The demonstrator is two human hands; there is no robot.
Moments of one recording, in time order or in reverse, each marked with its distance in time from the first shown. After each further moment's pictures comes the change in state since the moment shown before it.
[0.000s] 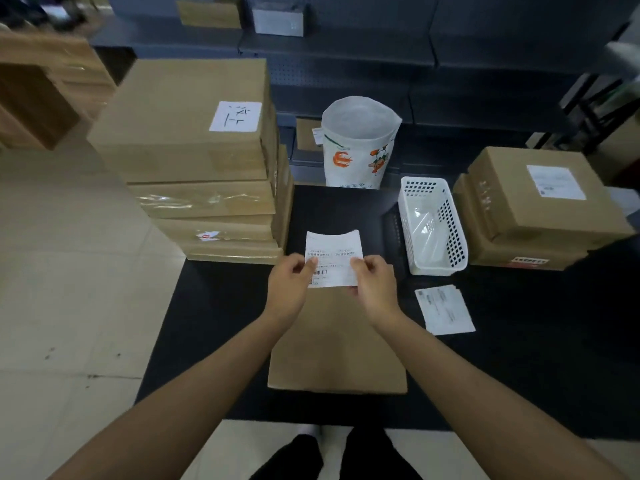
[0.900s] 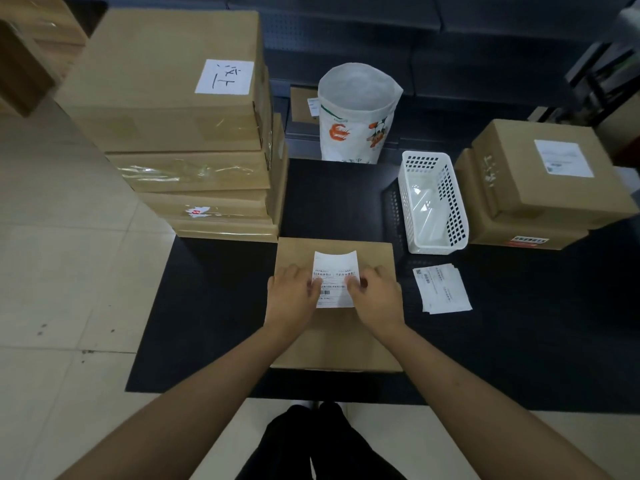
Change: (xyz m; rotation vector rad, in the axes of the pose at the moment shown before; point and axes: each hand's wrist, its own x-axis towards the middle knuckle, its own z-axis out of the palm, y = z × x) left_hand -0.014 -0.063 0.022 0.838 -0.044 0.217; right_hand -0.003 0.064 -0.012 -0.802 -0.015 -0.255
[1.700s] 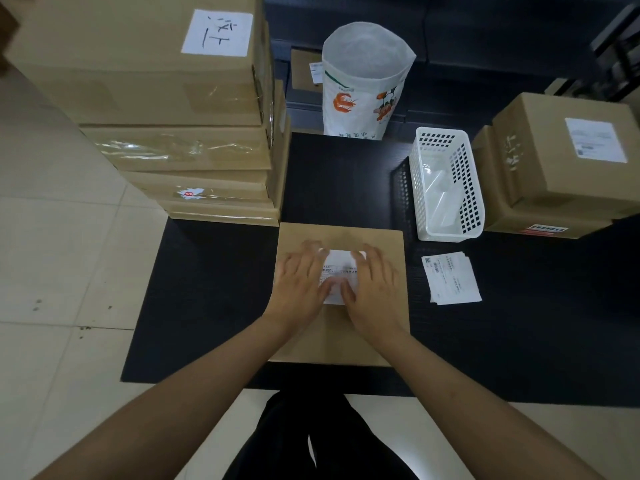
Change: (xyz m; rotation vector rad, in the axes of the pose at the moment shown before) left_hand 0.009 -0.015 0.018 0.059 0.067 0.327; right_hand -0.001 0.007 0.038 -0.132 0.171 -0.288
